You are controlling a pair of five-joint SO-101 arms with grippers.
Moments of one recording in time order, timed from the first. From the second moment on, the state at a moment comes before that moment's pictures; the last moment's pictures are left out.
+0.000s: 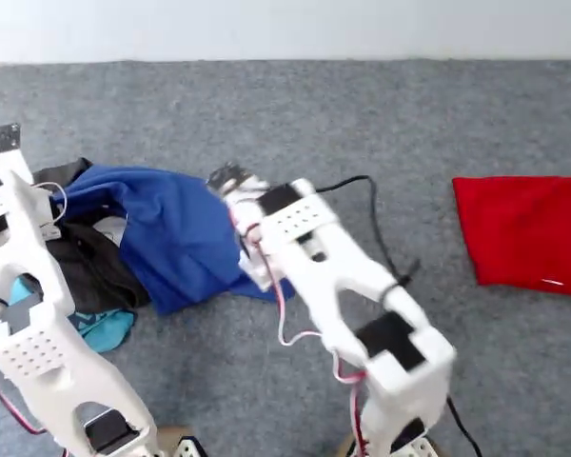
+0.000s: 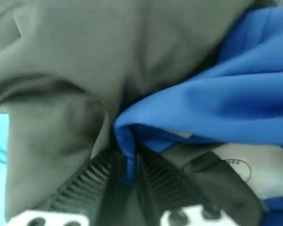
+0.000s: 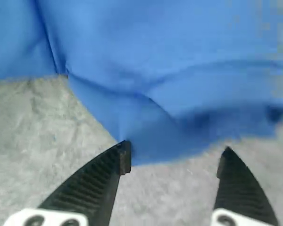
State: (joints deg) left arm -35.2 32.0 -11.2 71.1 -8.2; right arm -35.7 19.0 2.2 75.5 9.7
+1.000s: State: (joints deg) left arm -19.2 13.5 -8.9 75.6 -8.1; right arm -4.9 10.2 8.6 100.3 28.2
